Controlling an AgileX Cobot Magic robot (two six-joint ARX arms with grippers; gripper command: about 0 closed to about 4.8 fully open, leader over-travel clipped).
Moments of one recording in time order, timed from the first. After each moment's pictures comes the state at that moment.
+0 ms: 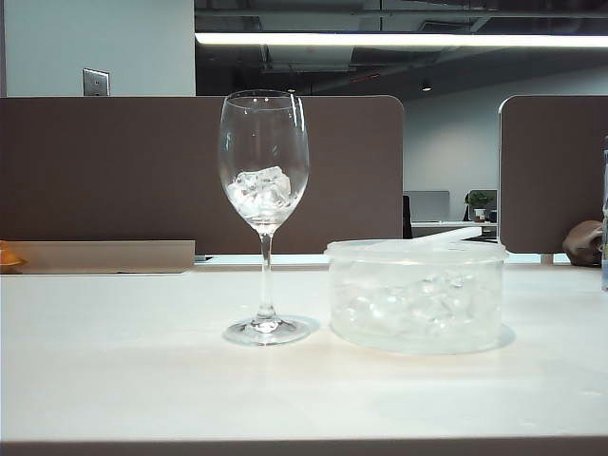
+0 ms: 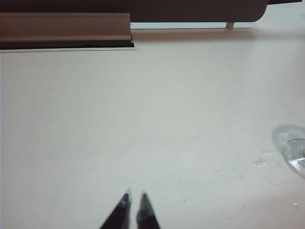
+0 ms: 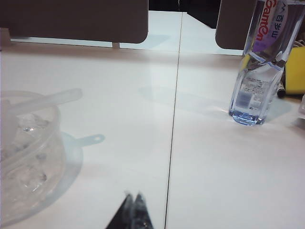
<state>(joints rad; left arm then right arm) -0.11 0.00 0.01 -0.18 0.06 0.01 -0.07 0.00 0.01 -0.11 -0.21 -0.05</state>
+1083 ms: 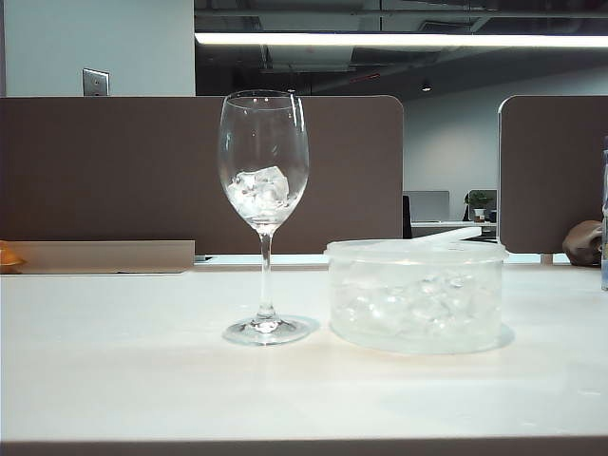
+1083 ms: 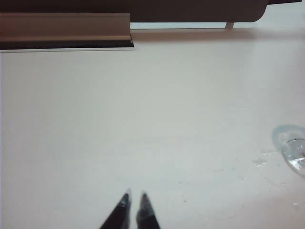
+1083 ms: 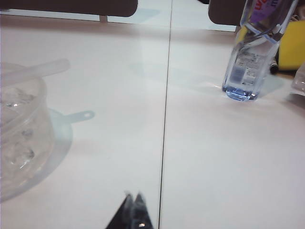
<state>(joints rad) -0.11 0.00 0.01 -0.18 0.06 0.01 0.08 0.00 0.01 -0.18 0.00 -0.05</state>
